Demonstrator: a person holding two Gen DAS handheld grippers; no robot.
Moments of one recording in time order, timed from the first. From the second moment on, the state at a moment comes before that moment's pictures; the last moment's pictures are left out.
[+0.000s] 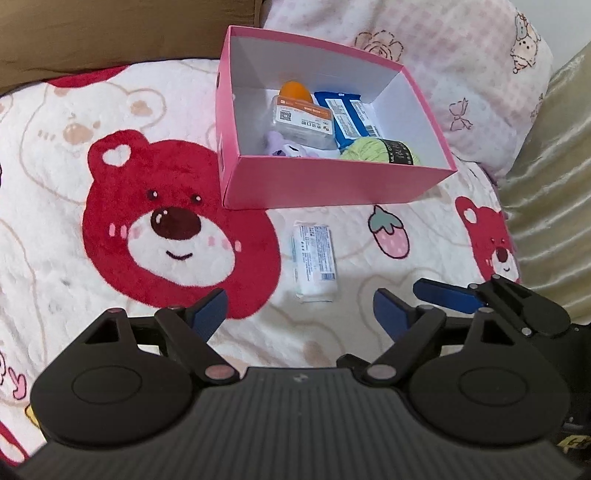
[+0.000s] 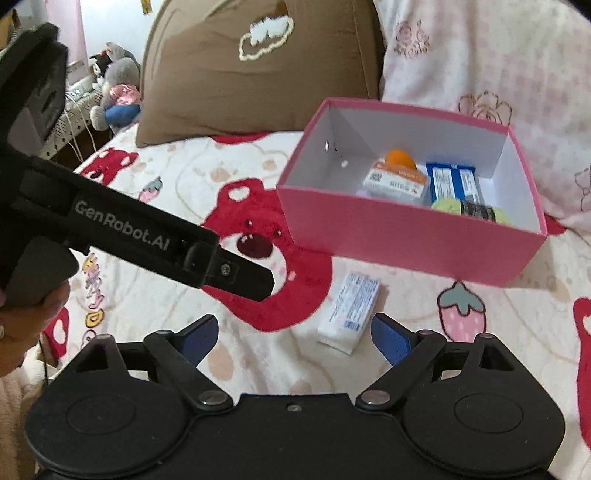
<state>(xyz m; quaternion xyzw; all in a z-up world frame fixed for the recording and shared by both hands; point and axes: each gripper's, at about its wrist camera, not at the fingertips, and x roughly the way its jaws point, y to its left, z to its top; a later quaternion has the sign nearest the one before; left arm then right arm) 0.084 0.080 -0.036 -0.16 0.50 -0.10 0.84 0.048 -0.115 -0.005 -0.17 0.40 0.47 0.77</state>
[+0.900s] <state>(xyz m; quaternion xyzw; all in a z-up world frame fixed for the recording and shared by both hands) 0.110 0.062 -0.110 -0.18 0.44 -0.14 0.87 0.075 -0.098 -0.083 -0.16 0.38 0.43 0.80</state>
